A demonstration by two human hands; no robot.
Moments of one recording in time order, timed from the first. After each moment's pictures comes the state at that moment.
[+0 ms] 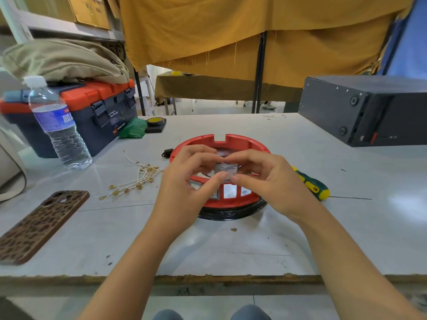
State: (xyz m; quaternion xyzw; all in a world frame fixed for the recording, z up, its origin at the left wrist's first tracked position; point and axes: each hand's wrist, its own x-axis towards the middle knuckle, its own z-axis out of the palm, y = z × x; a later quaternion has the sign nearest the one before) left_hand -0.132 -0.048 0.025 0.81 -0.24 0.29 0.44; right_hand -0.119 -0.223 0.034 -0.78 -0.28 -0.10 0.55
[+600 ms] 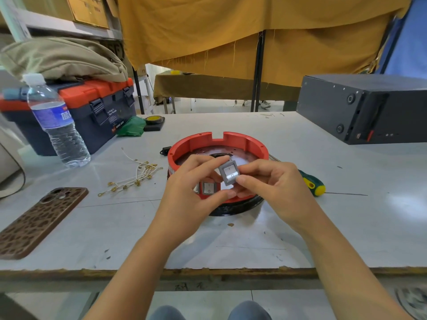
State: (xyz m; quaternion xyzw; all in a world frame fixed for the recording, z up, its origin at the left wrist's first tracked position) left_hand -0.148 -0.056 0.016 0.83 -0.25 0.26 0.42; right_hand -0.138 -0.232 0.020 -0.72 -0.25 -0.10 0.64
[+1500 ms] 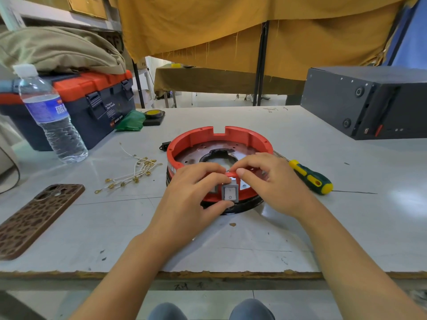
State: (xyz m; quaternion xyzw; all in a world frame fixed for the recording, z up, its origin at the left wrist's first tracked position) left_hand -0.136 -0.048 -0.003 0.87 -0.29 0.31 0.24; right_hand -0.112 -0.231 0.018 -0.88 -0.24 -0.17 0.38
